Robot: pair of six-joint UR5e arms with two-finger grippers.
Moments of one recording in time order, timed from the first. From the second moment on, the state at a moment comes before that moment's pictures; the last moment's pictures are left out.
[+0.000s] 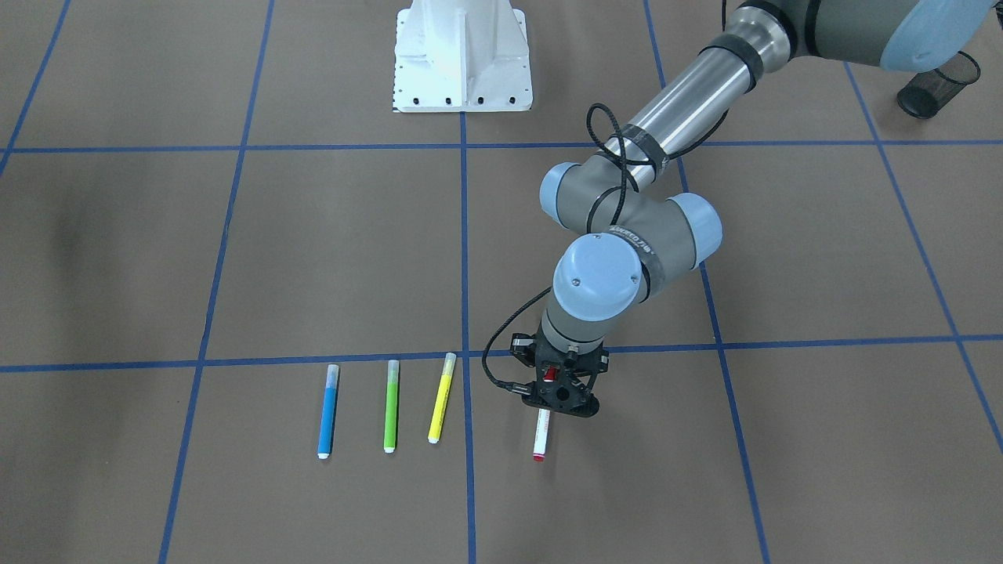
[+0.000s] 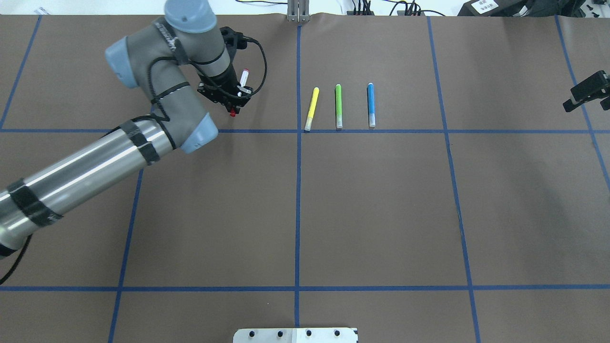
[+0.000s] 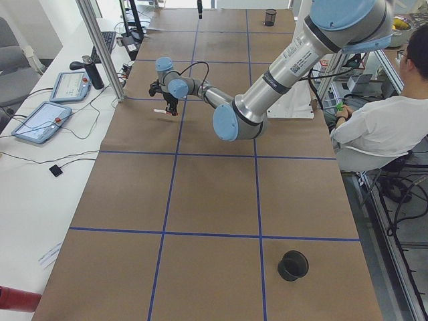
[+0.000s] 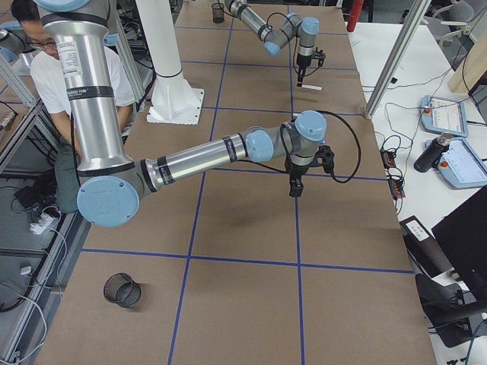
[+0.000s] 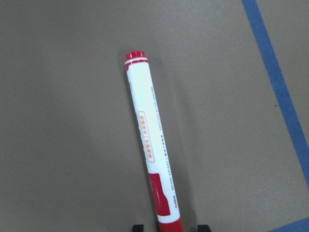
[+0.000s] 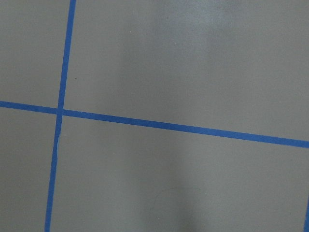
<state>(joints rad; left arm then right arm) -0.84 -2.39 -1.16 -1.84 -2.19 -0.76 1.32 -1.41 1.75 -1.65 2.42 0.26</state>
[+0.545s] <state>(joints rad) -1.04 -2.03 -1.43 -1.83 -2.32 -0.75 1.29 -1.38 1.76 -1.65 2.42 0.32</state>
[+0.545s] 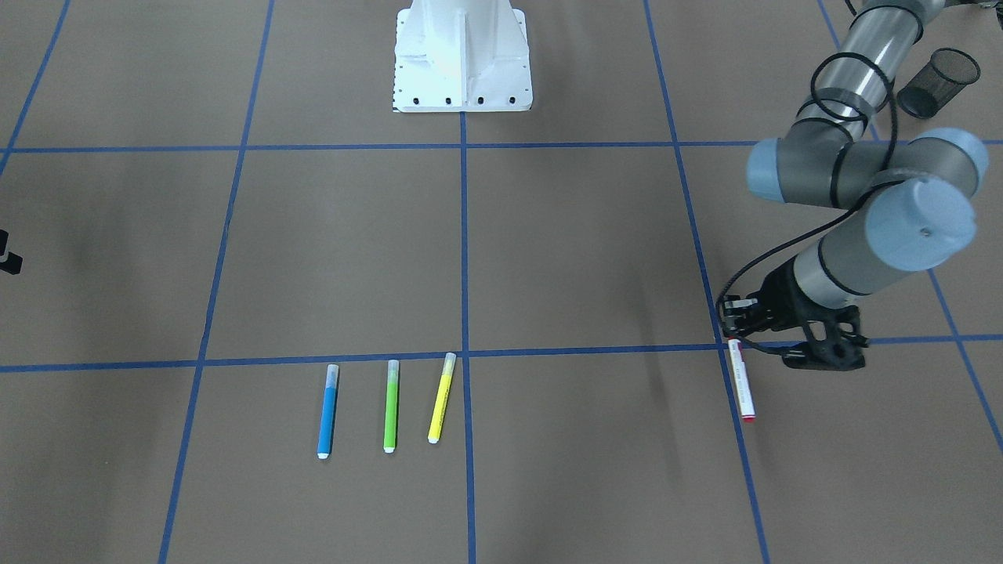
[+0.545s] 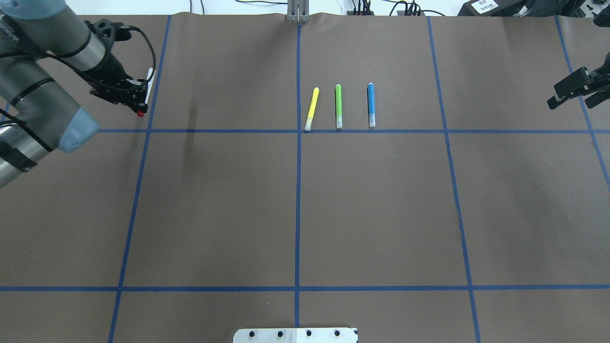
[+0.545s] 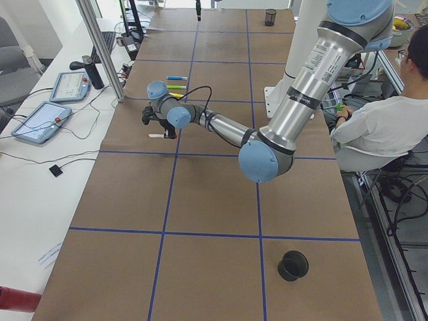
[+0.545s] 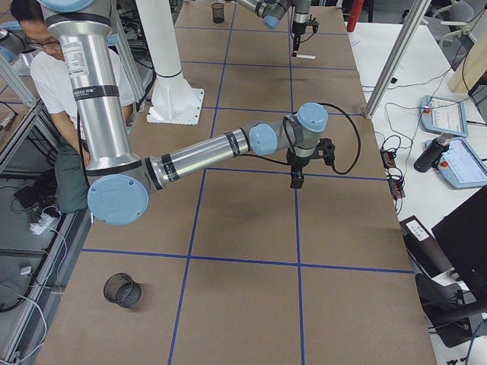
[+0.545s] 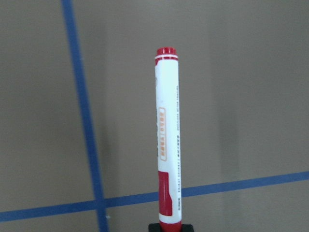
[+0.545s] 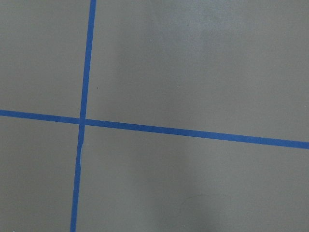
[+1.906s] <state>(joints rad) -1.53 -1.67 -1.47 -1.26 -2.13 -0.03 1.23 -1.37 1.76 -1.65 2.38 0.32</state>
